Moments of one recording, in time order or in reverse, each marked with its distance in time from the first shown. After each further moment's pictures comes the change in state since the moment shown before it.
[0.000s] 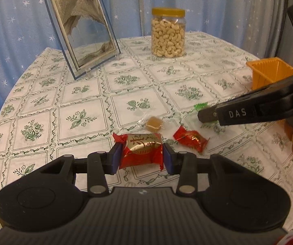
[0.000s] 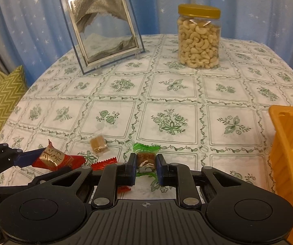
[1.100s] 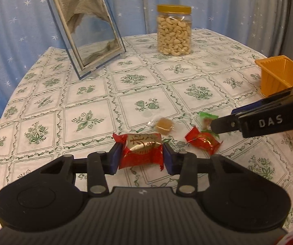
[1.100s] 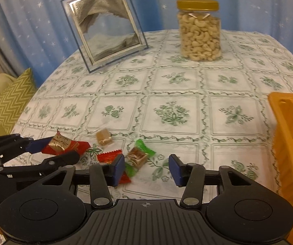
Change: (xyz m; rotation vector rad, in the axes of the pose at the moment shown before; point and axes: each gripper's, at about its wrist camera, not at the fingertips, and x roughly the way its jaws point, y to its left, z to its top) left arm 0.013 0.010 0.003 0.016 0.023 0.031; right arm -0.001 -0.011 -0.007 0.028 0.021 0.078
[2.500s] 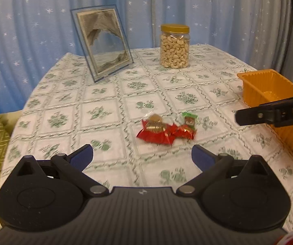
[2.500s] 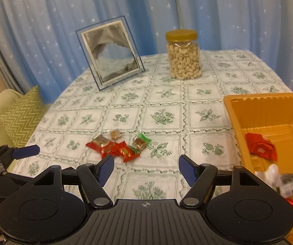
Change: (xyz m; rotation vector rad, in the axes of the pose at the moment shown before) left arm -0.073 -0.019 -0.019 -0.069 -0.063 0.030; right arm -0.099 0.006 -0.033 0.032 -0.122 -0.011
